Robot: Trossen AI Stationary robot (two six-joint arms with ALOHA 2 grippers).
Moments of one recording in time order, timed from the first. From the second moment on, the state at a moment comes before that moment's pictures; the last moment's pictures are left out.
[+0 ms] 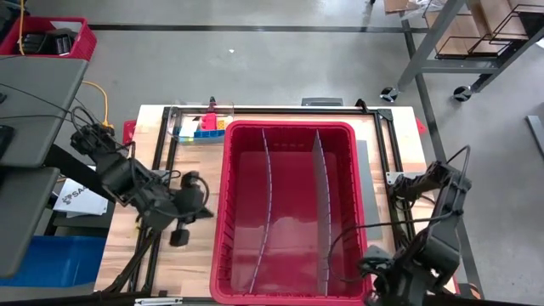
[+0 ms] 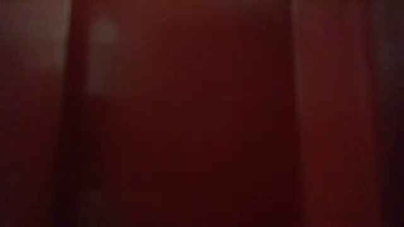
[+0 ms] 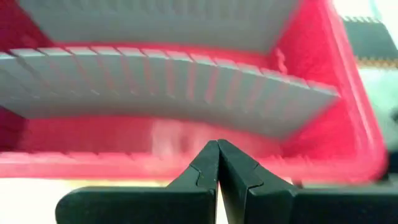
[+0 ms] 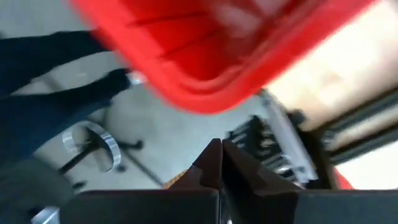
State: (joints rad) left arm -0.71 1.29 1.55 -1.16 -0.40 -0.58; right arm 0.98 1.77 1.98 -1.41 -0.11 1.77
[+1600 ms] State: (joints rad) left arm -0.53 1.73 1.34 -0.59 0.32 -0.50; right arm 1.02 1.93 1.98 -1.54 -0.06 2.06
